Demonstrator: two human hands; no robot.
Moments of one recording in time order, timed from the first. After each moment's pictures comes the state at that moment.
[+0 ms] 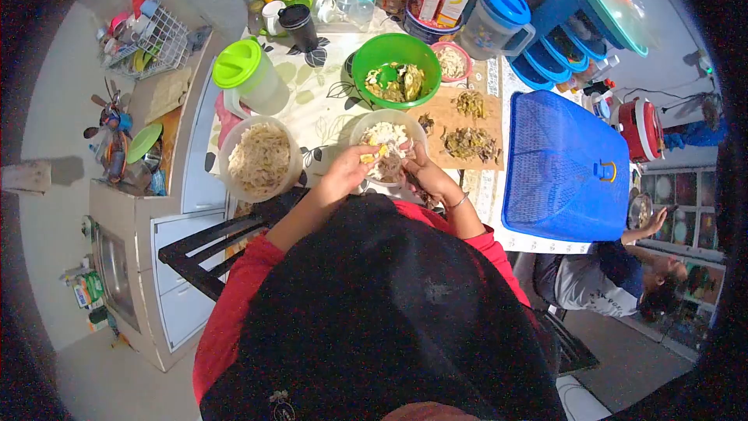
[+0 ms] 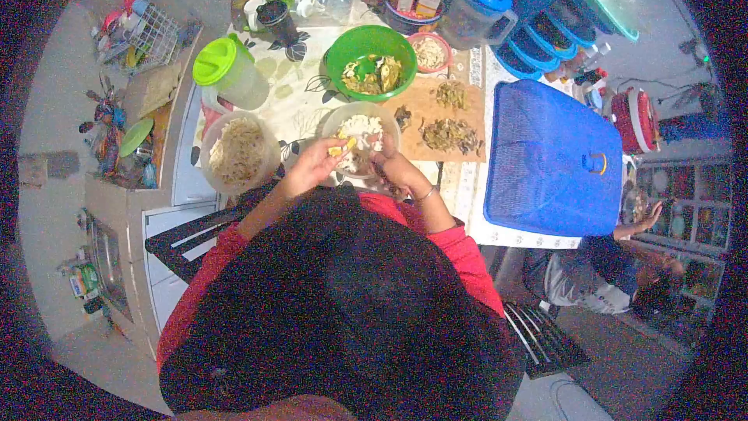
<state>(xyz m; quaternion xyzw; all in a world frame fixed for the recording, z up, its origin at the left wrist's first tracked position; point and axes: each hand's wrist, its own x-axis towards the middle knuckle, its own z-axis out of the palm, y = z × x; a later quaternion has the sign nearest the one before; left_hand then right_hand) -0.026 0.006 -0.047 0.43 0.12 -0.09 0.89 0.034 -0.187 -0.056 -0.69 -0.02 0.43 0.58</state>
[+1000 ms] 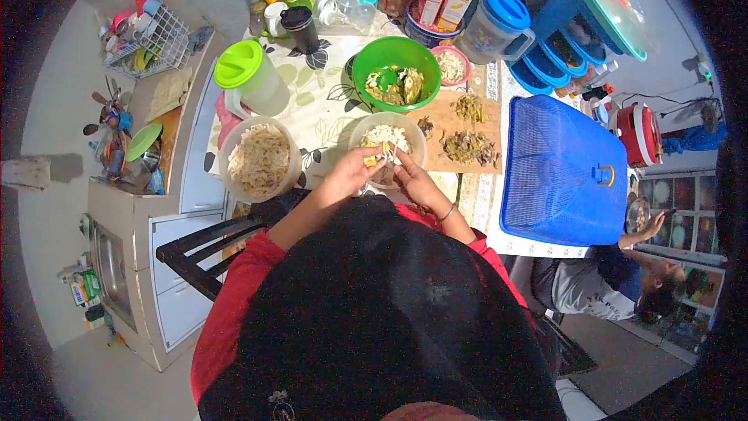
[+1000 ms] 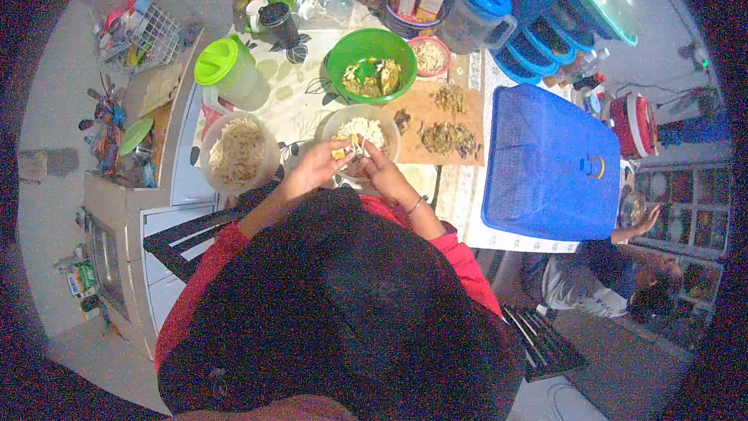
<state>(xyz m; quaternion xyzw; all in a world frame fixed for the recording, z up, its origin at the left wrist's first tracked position) -0.001 0.007 -0.075 0.41 0.22 -0.17 0.87 0.017 -0.175 -0.059 -0.73 -0.16 0.34 0.57</state>
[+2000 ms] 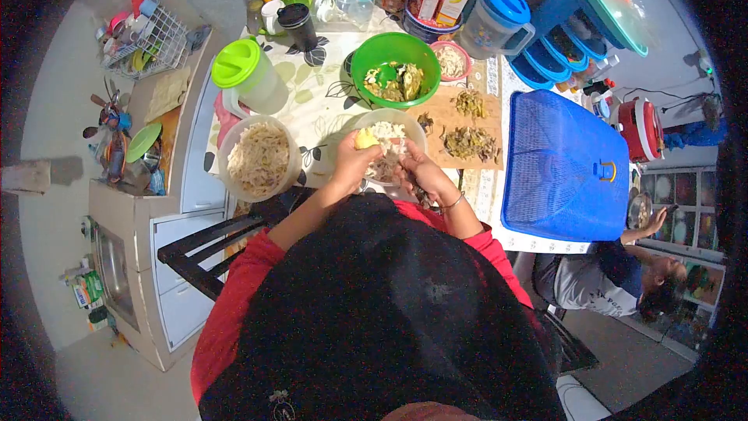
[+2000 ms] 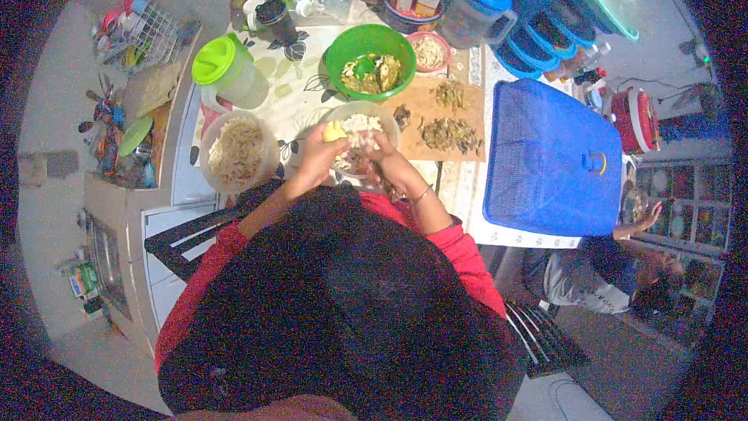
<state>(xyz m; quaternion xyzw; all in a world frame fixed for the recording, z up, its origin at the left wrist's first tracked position) -0.003 -0.007 -0.051 0.54 0.19 0.01 0.82 0.034 -0.179 -0.034 -0.56 -0.01 0.47 0.68</state>
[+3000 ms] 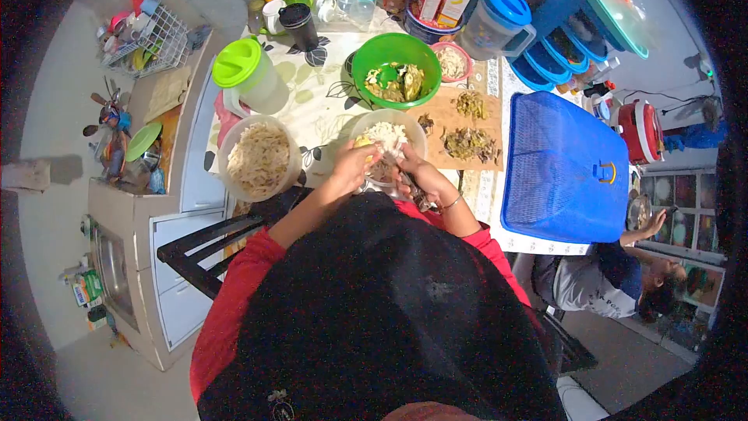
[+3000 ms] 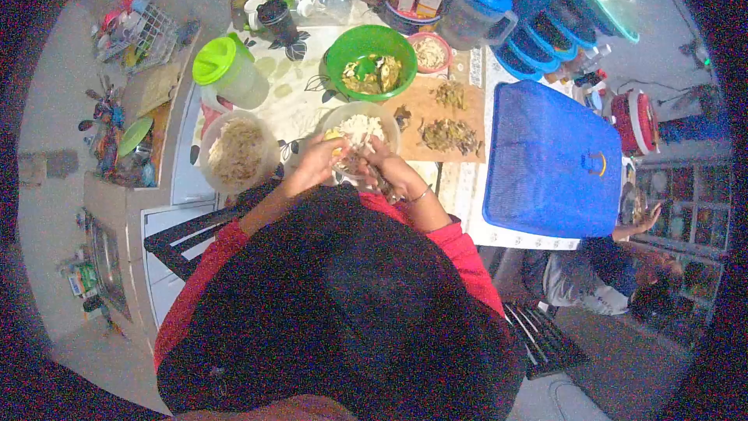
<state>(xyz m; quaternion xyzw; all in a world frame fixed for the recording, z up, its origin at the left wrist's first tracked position) -0.004 0.000 -0.064 0.44 0.29 -0.08 0.85 0.030 -0.175 -0.042 -0.50 -0.02 0.51 0.70</state>
